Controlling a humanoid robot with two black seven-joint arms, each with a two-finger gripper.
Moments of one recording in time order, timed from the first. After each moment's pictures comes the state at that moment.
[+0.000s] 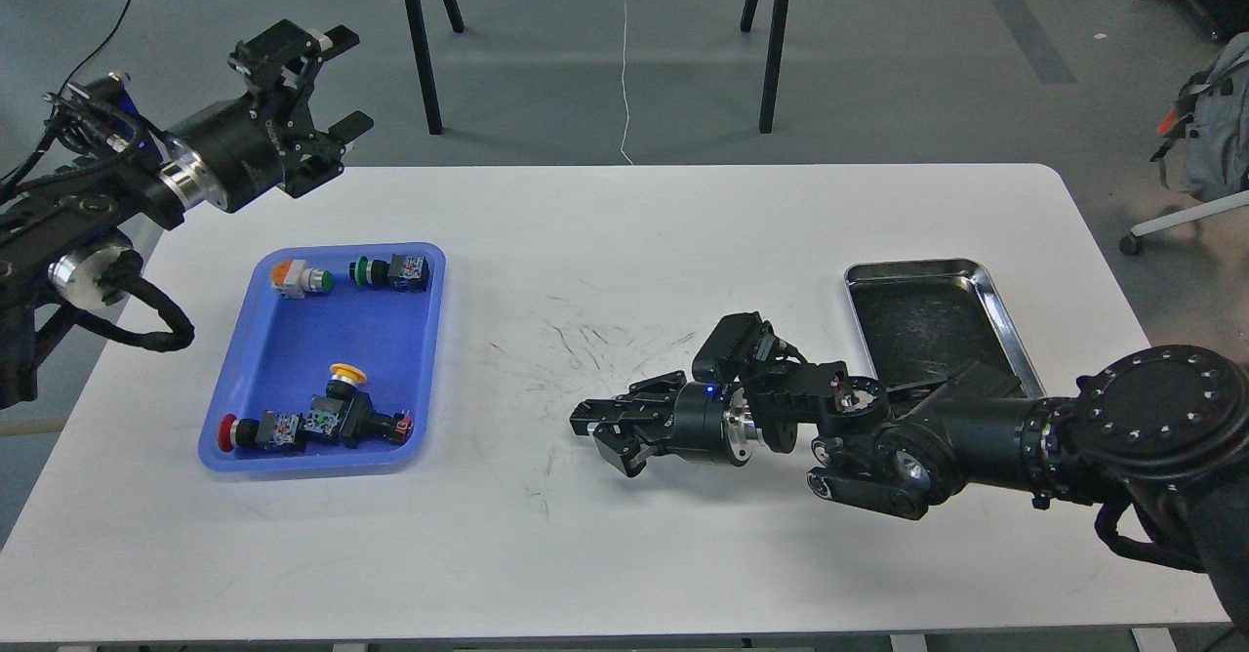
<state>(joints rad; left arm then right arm) -0.97 0.58 -0.32 -0.69 0.42 -0.49 -0.49 1.06 0.00 -0.54 0.78 -1.22 -0.30 0.49</state>
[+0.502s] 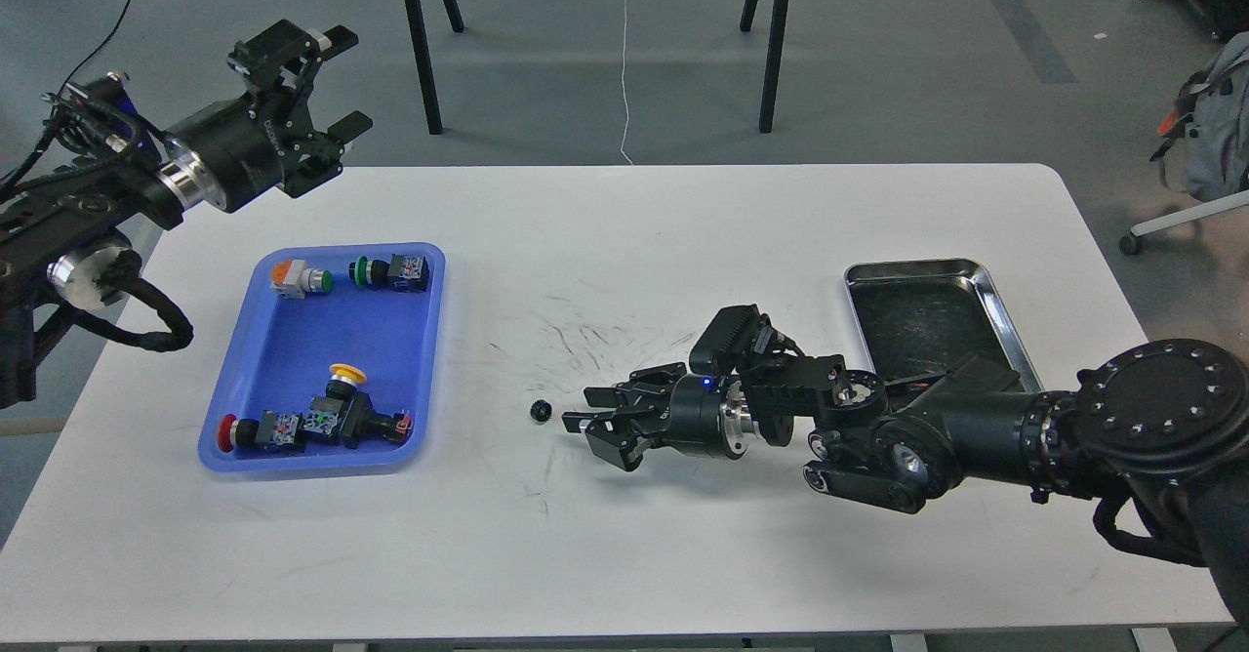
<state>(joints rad) -0.97 0.58 -0.32 -0.69 0.42 -0.49 -0.49 1.07 0.00 -0.54 0.79 -1.21 -0.30 0.49</state>
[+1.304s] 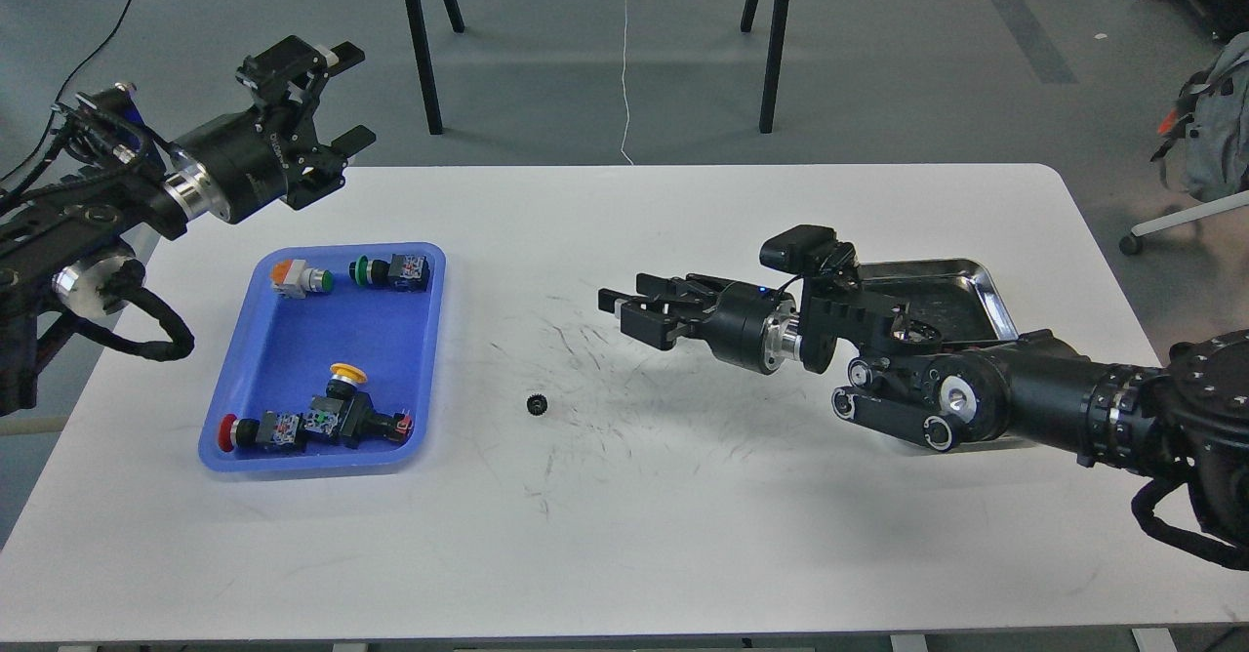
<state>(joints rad) -0.96 0.57 -0.29 -0.70 0.44 -0.49 -0.49 1.08 -0.16 -0.28 0.80 -1.00 -0.24 0.49</state>
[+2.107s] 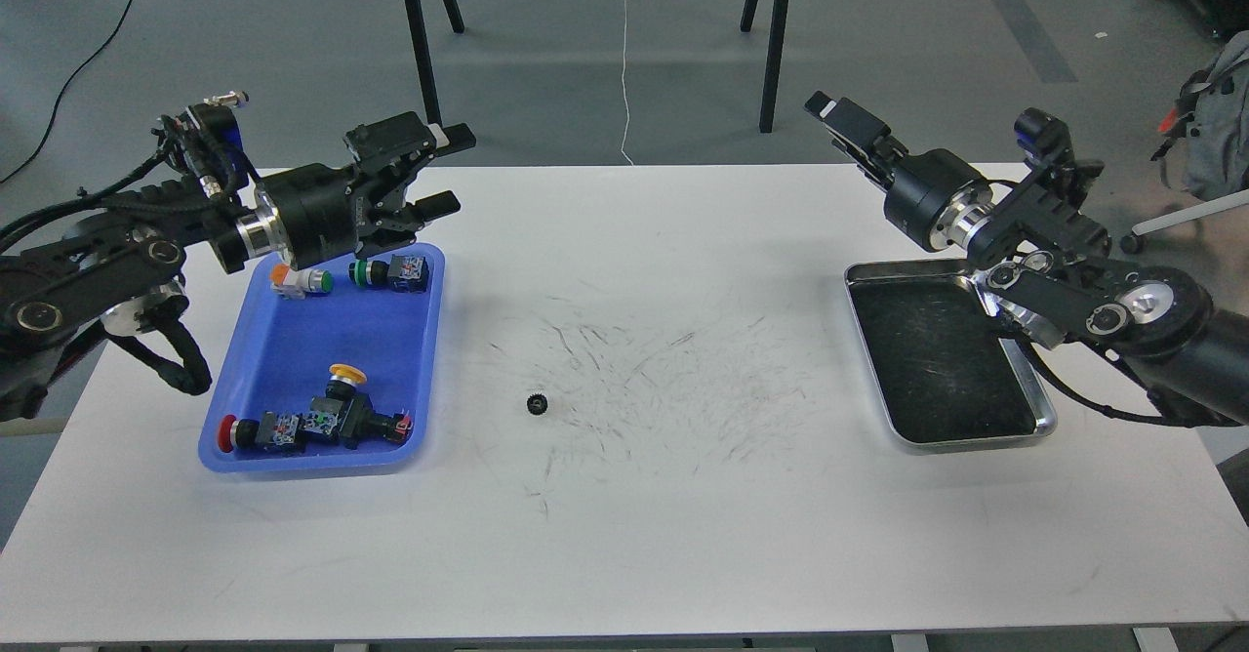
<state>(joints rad) -0.96 0.62 -0.26 -0.98 0.76 -0.49 -0.49 1.04 -0.43 -0.02 0.79 -0.58 -0.13 0.49</state>
